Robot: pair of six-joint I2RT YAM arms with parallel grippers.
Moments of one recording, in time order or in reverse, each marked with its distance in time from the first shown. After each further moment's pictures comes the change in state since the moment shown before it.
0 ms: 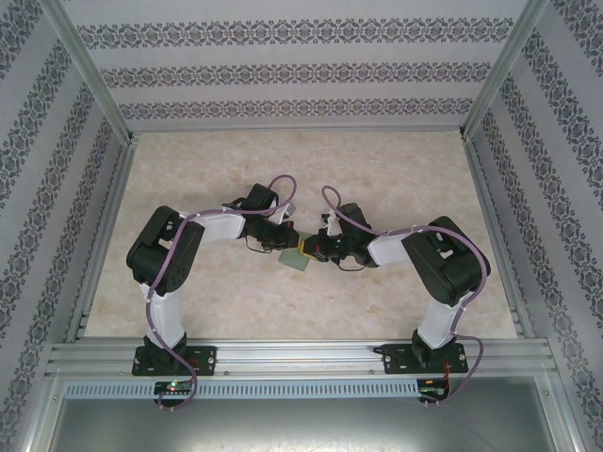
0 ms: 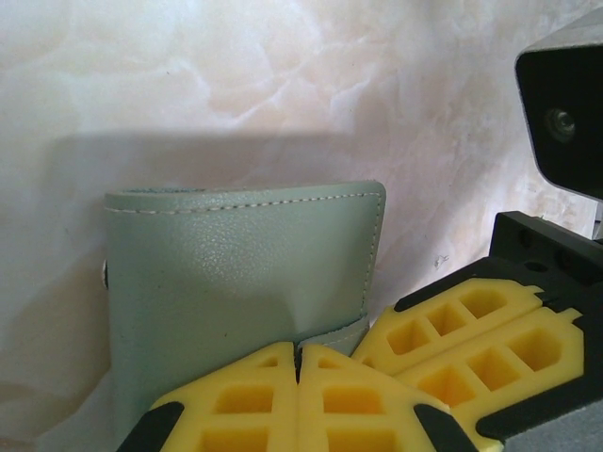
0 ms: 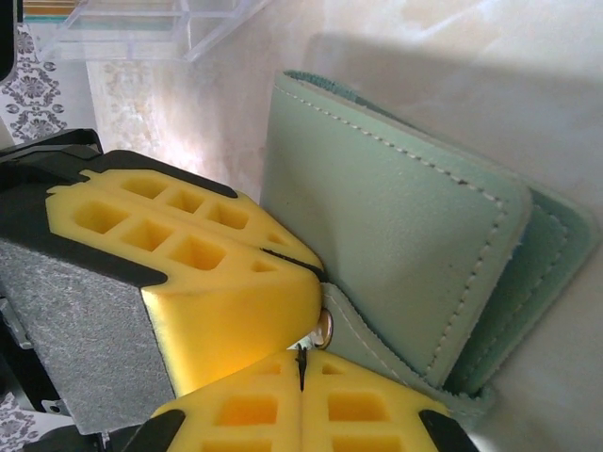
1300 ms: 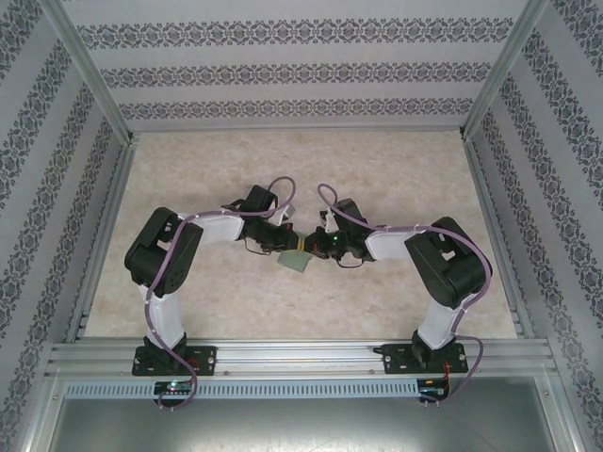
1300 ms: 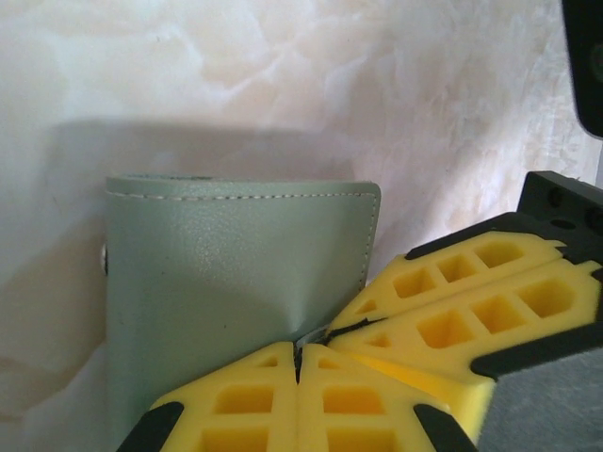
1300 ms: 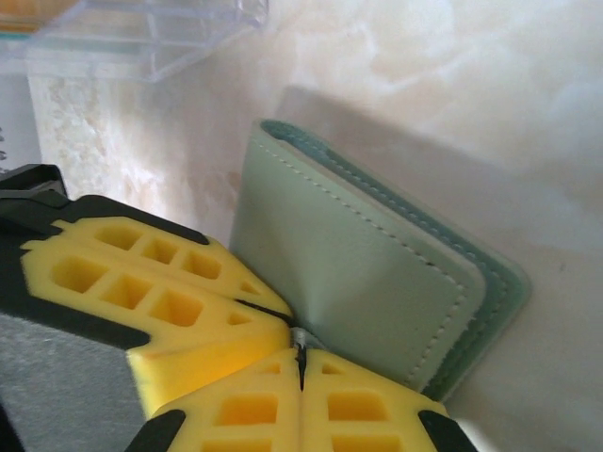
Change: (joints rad) left arm -0.002 -0.019 -0.028 0.006 0.016 0.000; right arm 0.022 -0.018 0.077 -0.203 0.106 -0.117
